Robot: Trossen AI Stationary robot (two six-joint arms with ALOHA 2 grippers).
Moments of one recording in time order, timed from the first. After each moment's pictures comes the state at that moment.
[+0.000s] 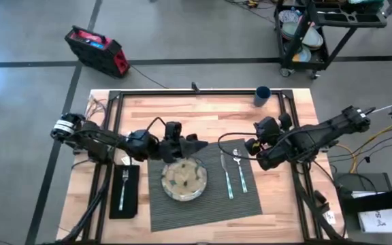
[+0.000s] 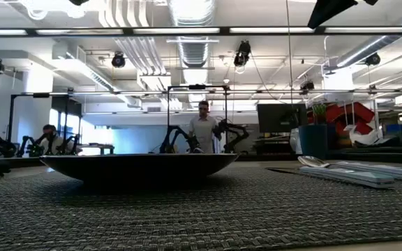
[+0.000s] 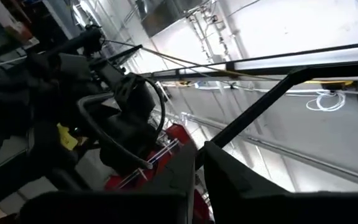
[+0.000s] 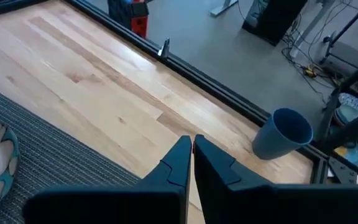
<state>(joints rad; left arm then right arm) -0.20 1.53 0.96 1.11 -0.14 -1.00 0.39 1.26 1.30 -1.41 0.95 1.14</state>
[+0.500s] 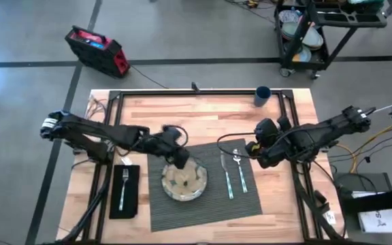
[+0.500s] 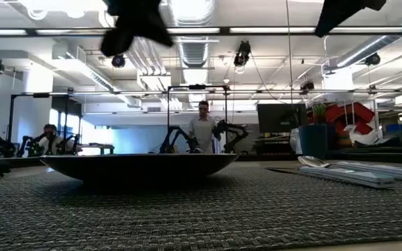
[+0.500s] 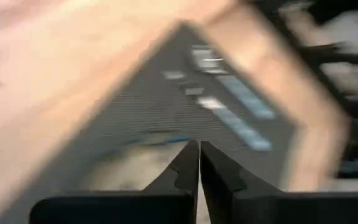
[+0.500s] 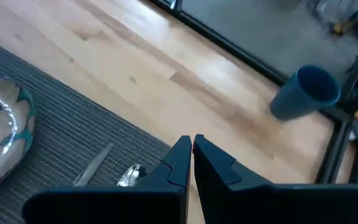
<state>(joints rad) -0.17 1.37 1.19 -0.66 -0.32 -0.95 0.37 1.26 1.30 -1.41 0.75 1.20</state>
